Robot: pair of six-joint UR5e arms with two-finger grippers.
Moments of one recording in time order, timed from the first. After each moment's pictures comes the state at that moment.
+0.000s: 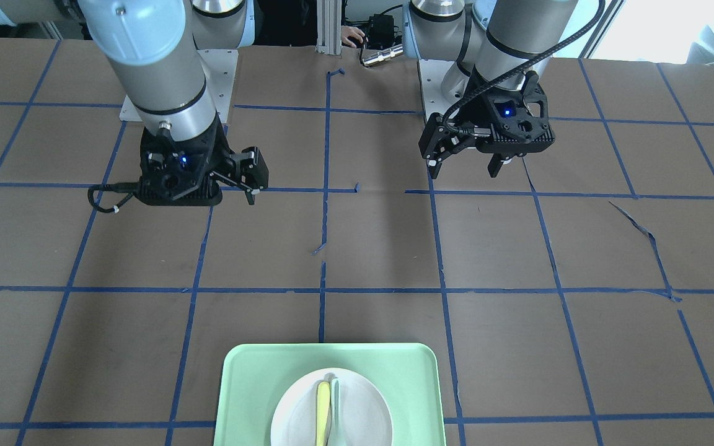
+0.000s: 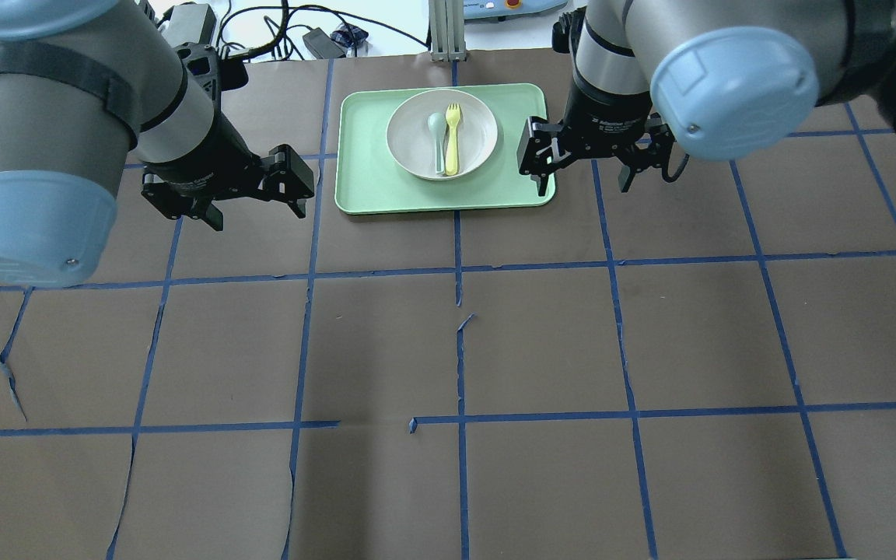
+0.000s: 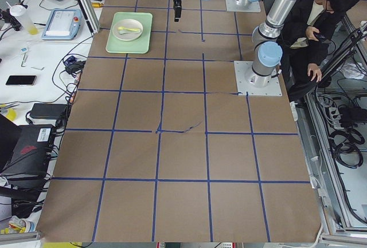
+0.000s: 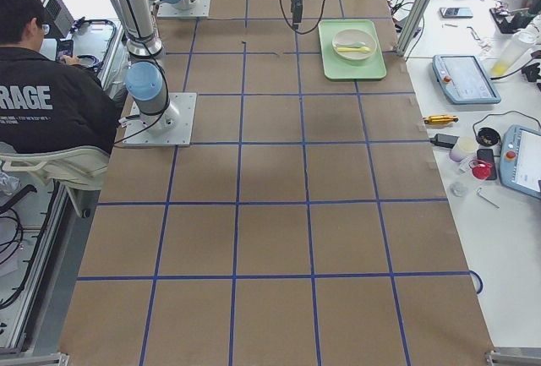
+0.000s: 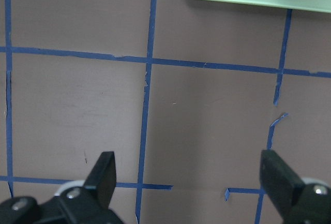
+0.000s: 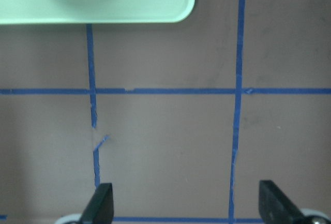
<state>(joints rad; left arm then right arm) -1.63 -1.51 -1.75 -1.34 1.54 -0.16 1.74 -1.37 1.49 -1.69 -1.54 0.16</state>
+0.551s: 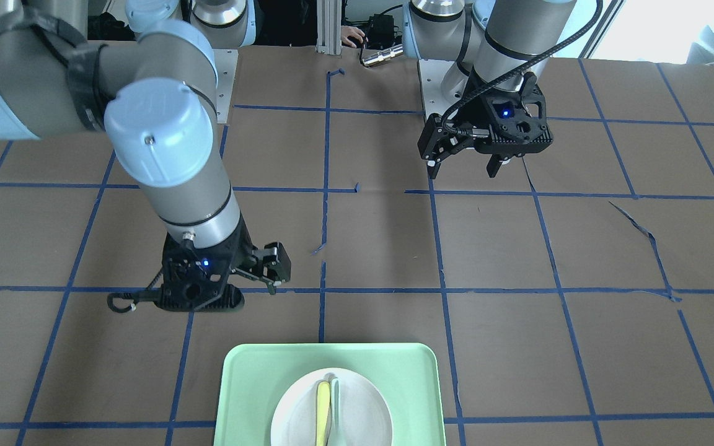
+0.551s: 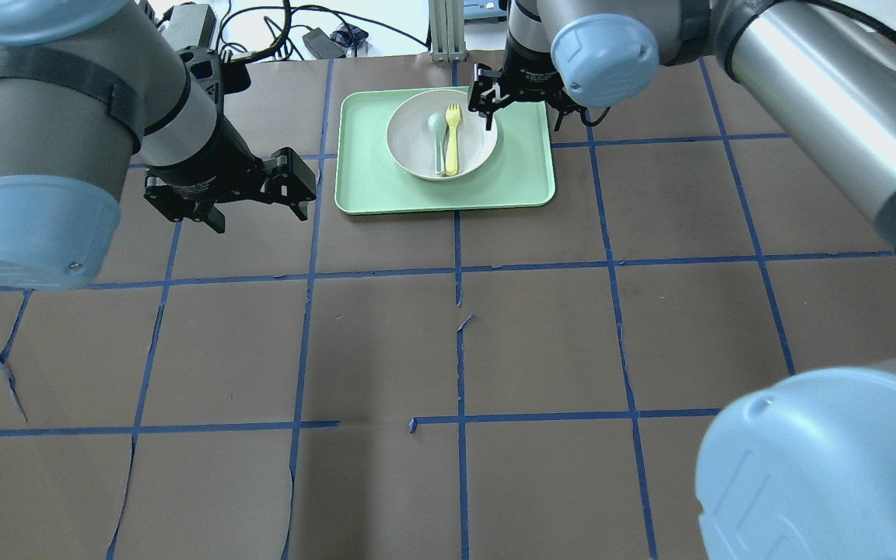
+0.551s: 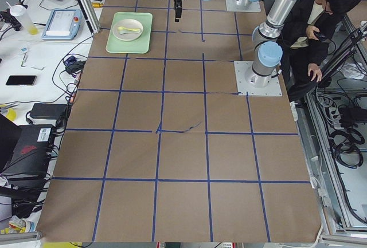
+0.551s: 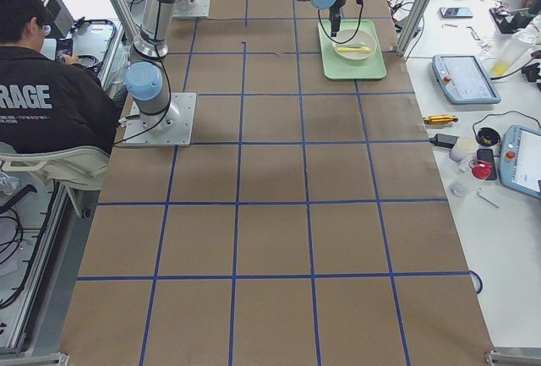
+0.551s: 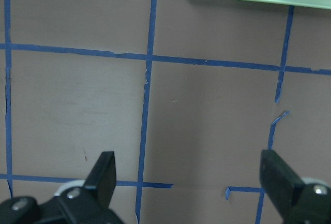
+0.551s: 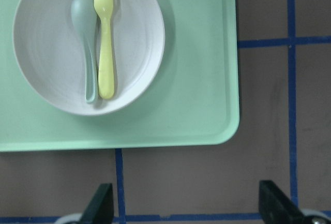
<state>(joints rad) -1.63 -1.51 -1.75 -1.34 1.54 -0.16 1.77 -1.03 1.25 -1.91 -1.54 0.24</state>
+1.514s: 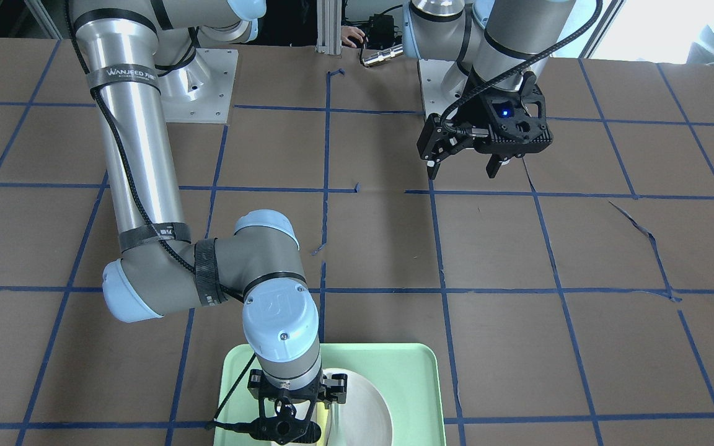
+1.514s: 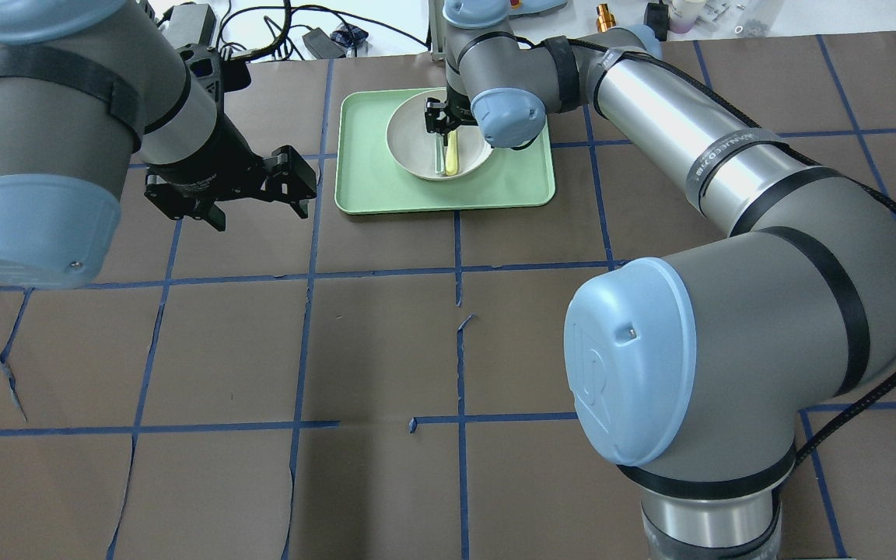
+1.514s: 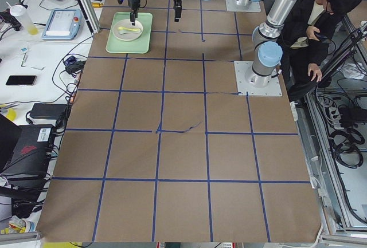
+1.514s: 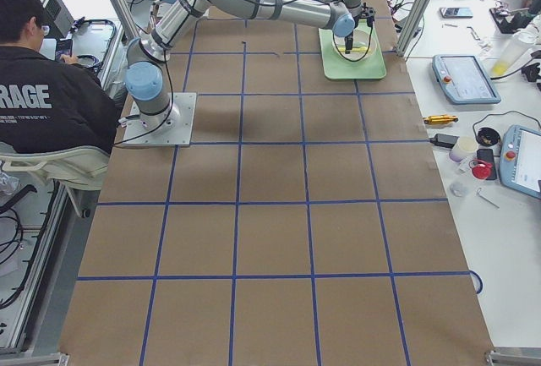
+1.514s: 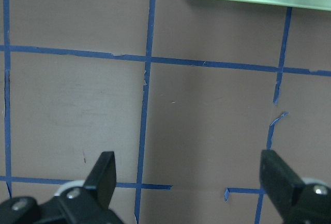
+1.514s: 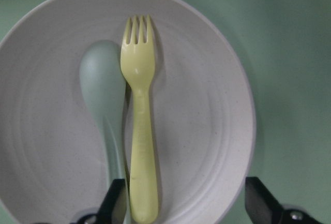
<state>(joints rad) -1.63 -1.51 -1.75 -1.33 1.54 -0.16 1.84 -0.72 1.08 -2.10 -1.57 0.35</state>
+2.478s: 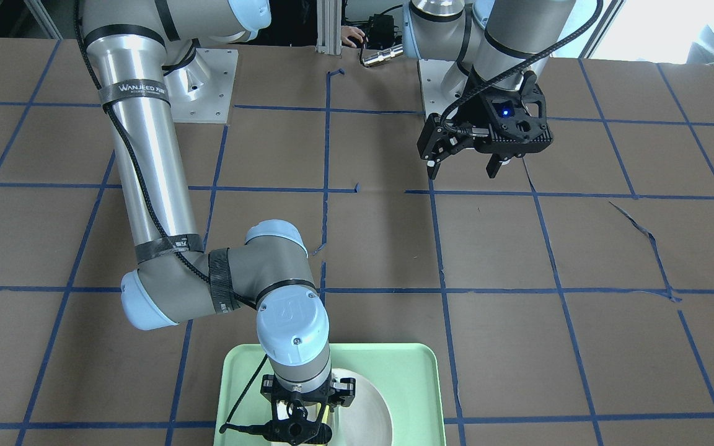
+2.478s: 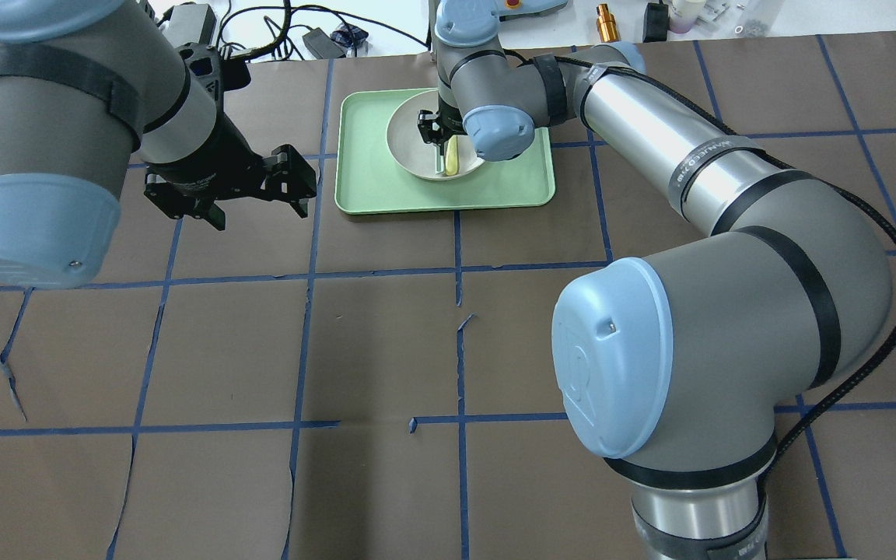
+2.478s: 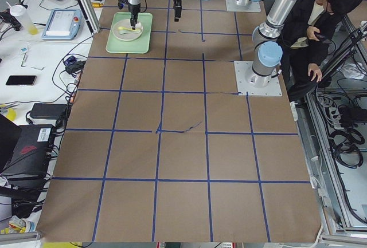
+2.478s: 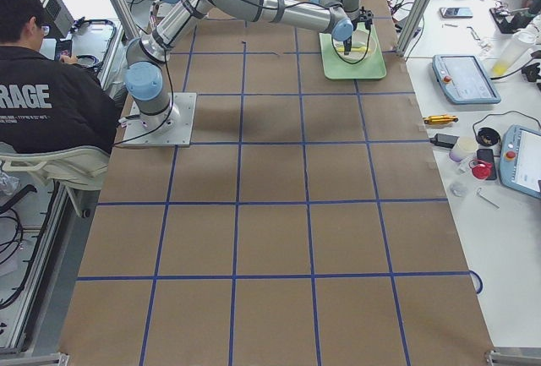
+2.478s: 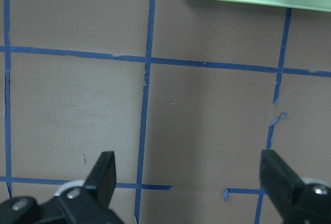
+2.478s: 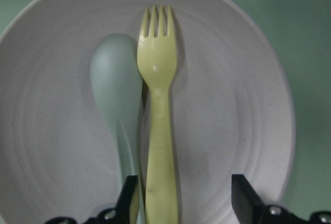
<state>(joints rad) -1.63 -1.51 -1.75 -1.33 1.54 -0.16 1.85 -0.68 1.08 -2.14 -1.57 0.35</state>
